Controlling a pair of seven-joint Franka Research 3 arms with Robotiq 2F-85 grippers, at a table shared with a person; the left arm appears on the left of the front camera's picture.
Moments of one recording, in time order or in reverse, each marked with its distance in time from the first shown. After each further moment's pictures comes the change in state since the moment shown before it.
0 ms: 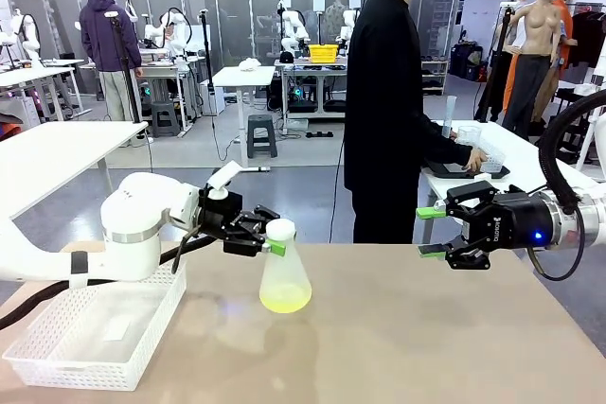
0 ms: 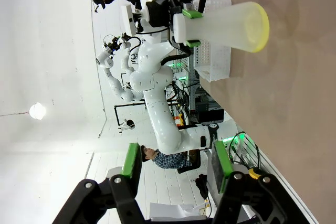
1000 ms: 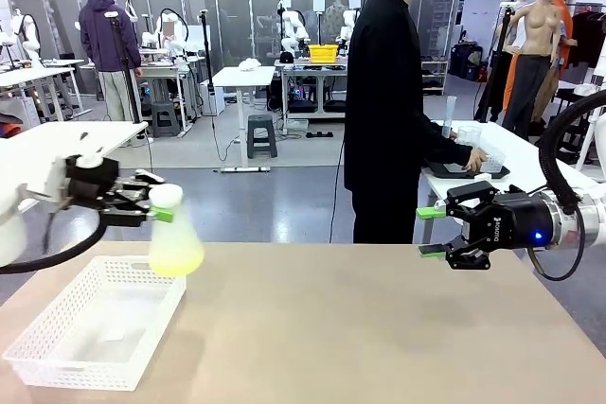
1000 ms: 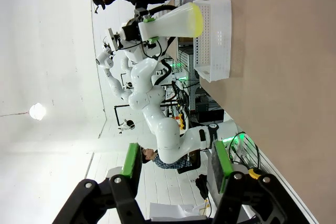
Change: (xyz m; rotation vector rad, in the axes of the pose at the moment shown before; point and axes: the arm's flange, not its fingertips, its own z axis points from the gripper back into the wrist) left arm 0.059 -0.112 0.190 0.294 0.147 -0.068; right arm 0.000 0.000 0.000 0.000 -0.001 0.000
